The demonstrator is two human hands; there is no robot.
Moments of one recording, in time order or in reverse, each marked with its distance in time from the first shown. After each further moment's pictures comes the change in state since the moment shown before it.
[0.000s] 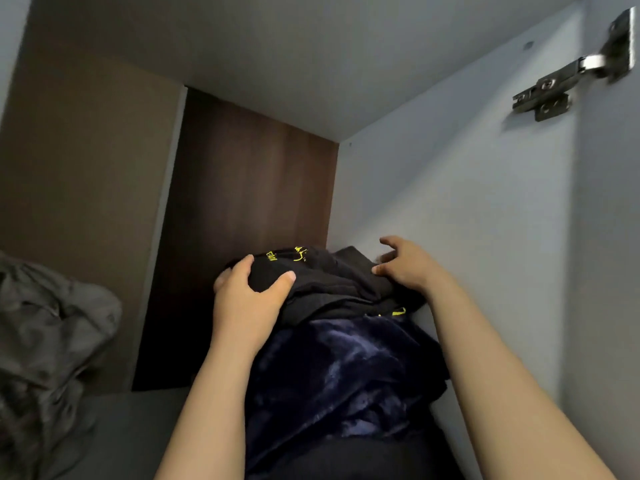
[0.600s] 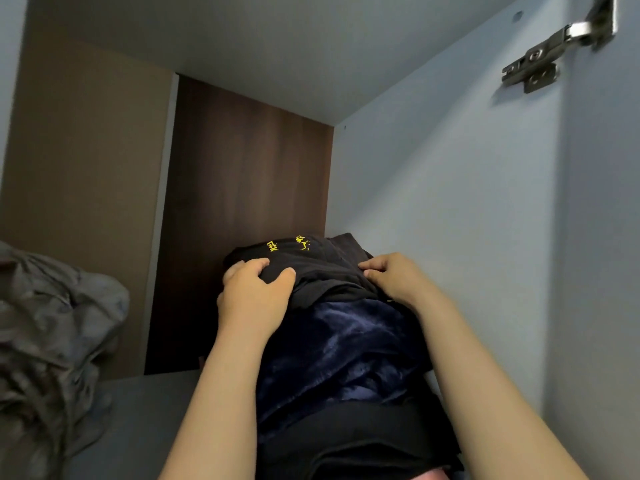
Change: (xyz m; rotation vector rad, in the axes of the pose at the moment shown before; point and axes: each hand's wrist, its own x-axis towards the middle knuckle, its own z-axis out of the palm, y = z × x) left_hand -0.015 -0.003 0.001 0.116 -0.075 -0.065; right_hand -0.027 0.029 0.040 0.055 0.009 -0.075
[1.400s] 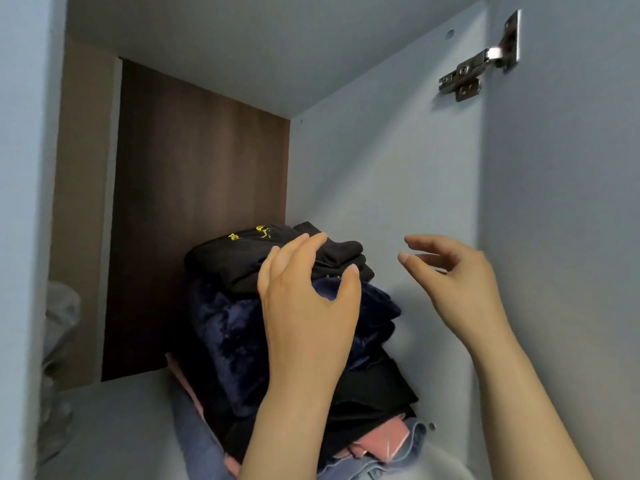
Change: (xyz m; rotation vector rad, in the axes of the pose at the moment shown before) left_hand -0.107 0.057 0.006 -0.231 -0.015 0.385; right_hand -0.151 -0.030 -0.060 0.246 0.584 -0.043
